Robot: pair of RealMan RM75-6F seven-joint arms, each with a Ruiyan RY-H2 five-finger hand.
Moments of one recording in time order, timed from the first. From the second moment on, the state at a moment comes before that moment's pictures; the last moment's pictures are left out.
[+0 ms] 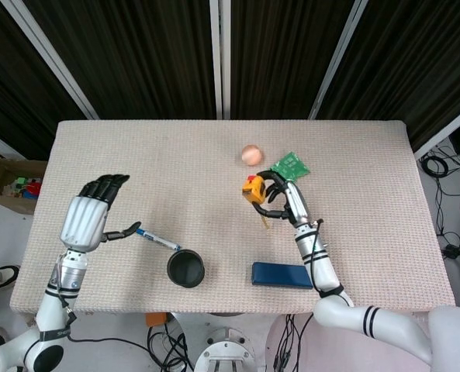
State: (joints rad) left arm -0.37 -1.34 -0.24 -1.81 1.46 1.38 0.39; right arm 0.66 -1.81 0.39 -1.36 -1.18 1.06 0.49
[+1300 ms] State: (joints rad) left arm -0.74 -1.67 -0.36 -1.72 1.22 1.32 0.78; right arm 0.82 -2.06 0.51 -1.19 -1.14 1.01 0.59
